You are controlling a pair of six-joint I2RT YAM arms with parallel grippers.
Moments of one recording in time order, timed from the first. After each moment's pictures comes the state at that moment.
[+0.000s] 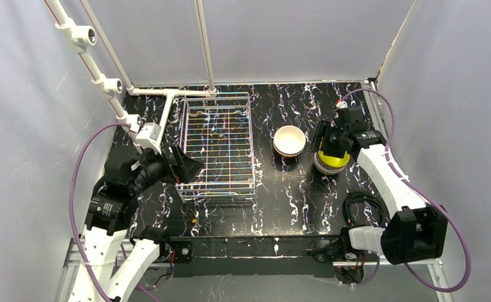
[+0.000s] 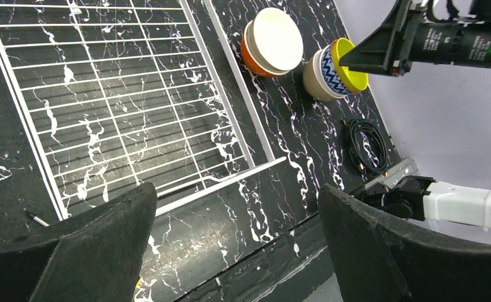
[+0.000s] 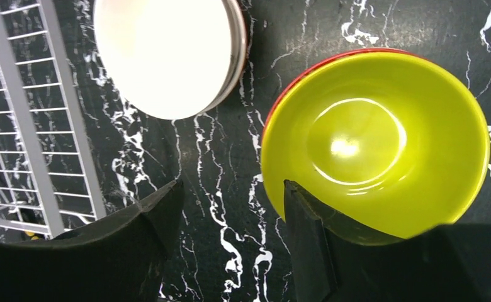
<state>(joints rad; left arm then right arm) -0.24 0.62 1.00 -0.78 0.38 -0.42 0.19 1.24 1.04 -0.68 -0.16 0.38</state>
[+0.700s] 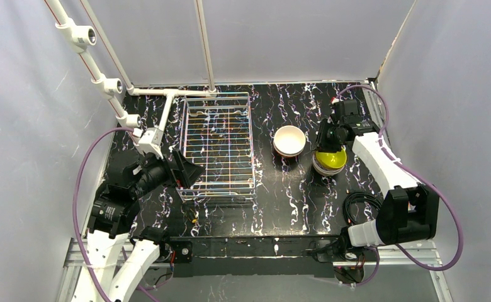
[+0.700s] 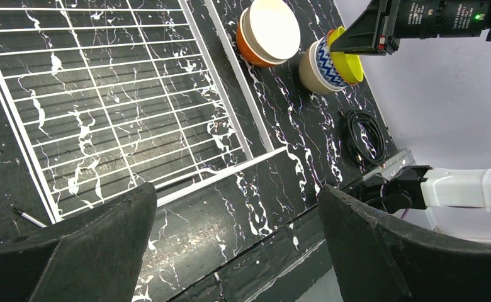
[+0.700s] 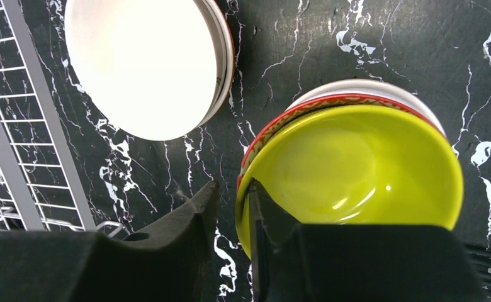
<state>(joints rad) -0.24 0.57 0.94 -0.77 0.41 -0.43 0.19 1.39 1.10 -0.69 -0.16 0.36</state>
